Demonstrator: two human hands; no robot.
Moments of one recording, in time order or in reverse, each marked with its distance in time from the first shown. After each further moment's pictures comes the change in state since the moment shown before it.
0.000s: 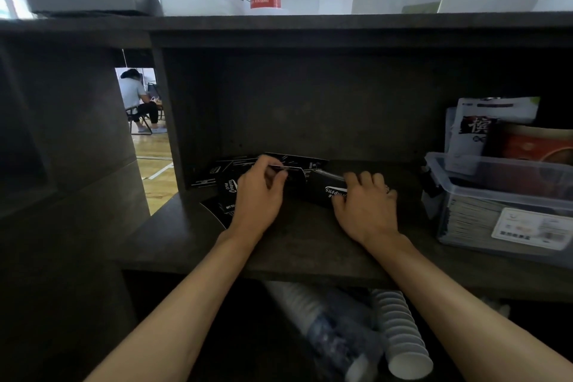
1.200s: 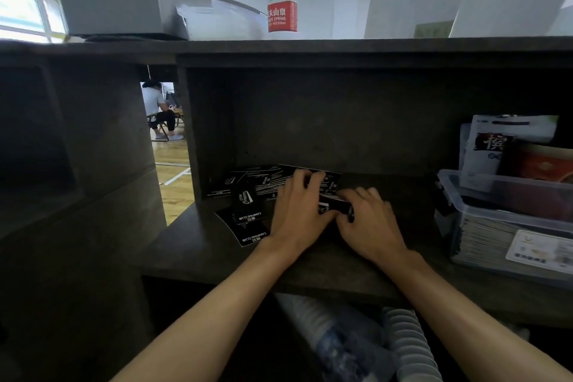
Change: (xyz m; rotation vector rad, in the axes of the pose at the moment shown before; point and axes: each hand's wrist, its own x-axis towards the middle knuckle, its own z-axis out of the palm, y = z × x) left_hand -0.002 0.012 0.038 0.441 -0.172 0.178; right_hand 0.001 -0.003 -0.004 0.229 -0.048 -0.186
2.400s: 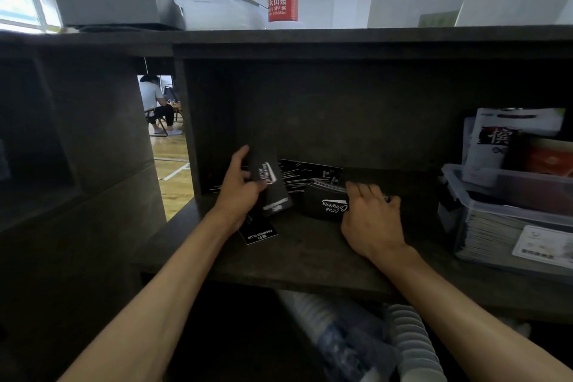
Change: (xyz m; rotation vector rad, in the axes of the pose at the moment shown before) left_hand 0.009 -0.081 -0.053 -0.935 0.023 -0.669; right_hand -0.001 -0.009 0.006 -0.326 0.001 0.069
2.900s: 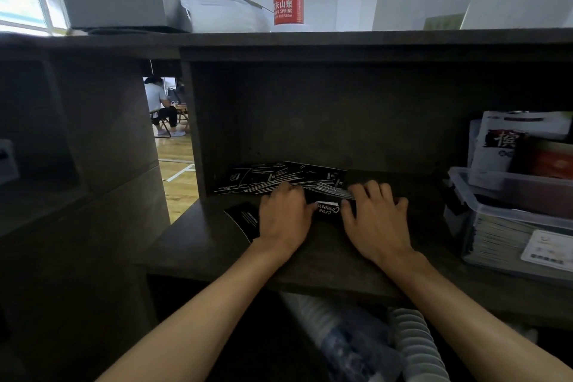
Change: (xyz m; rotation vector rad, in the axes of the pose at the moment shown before) left_hand -0.039 -0.009 0.064 1.129 0.081 0.410; right_hand 0.000 0.000 -0.001 0.127 0.083 0.005
